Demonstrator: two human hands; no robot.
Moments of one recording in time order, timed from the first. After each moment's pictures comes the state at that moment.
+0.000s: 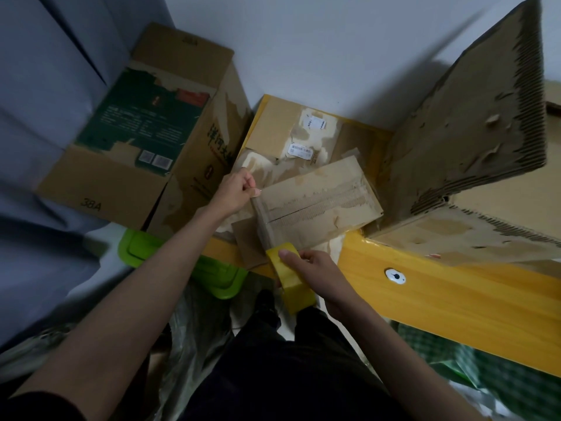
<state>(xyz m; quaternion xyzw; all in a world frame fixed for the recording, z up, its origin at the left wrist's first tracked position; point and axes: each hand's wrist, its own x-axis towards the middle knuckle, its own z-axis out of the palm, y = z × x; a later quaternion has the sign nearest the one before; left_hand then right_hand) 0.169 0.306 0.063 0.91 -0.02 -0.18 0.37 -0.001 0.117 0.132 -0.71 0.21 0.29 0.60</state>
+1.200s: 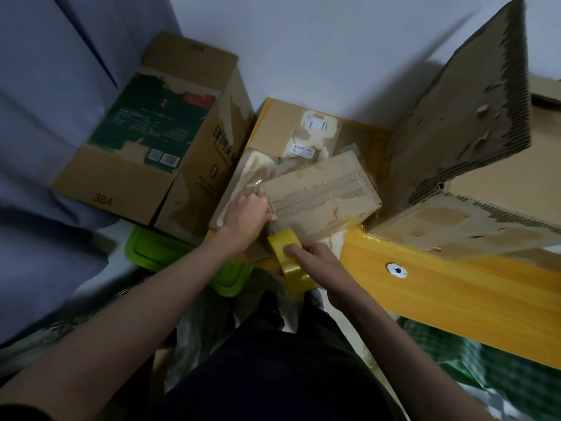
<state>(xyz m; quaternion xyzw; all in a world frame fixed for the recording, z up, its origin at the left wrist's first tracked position) 0.109 0.279 0.078 0.97 -0.14 -0.18 0.03 -0.011 0.122 0.148 -0.74 0.18 0.30 0.57</state>
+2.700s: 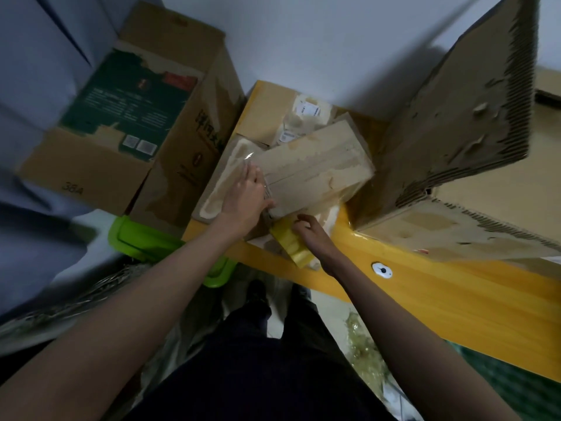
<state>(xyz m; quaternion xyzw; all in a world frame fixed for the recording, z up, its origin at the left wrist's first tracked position) 0.124 0.231 0.085 0.98 -0.10 -0.18 0.05 0.047 0.060 0.047 -0.71 0.21 0.31 0.60</state>
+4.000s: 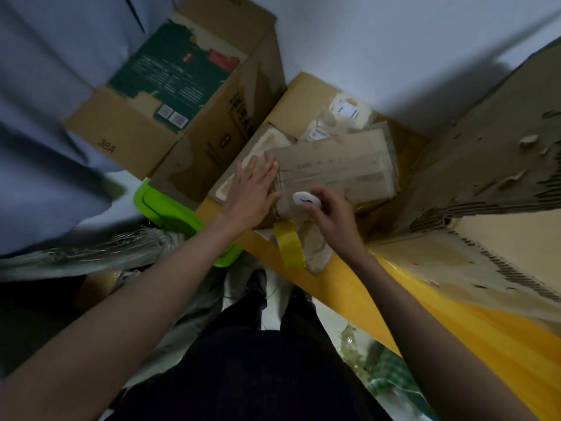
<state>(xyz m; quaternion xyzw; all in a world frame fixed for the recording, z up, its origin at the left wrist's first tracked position) 0.101 0.238 0.066 0.98 -0.06 -0.15 0.11 0.081 0.027 0.080 -0.81 -0.12 0.11 0.56</state>
